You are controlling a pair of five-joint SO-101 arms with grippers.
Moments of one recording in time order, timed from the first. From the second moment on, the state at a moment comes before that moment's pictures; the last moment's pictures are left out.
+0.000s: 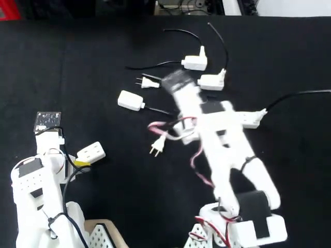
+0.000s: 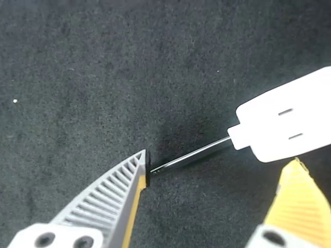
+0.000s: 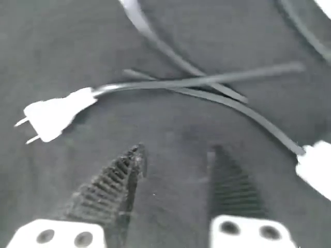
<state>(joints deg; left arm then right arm) -30.8 -47.3 74.5 50.0 -24.7 -8.7 -11.0 36.8 59.0 18.3</state>
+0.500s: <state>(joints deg) -30.8 -51.7 78.6 47.3 -24.7 0.4 -11.0 36.5 74.2 16.8</state>
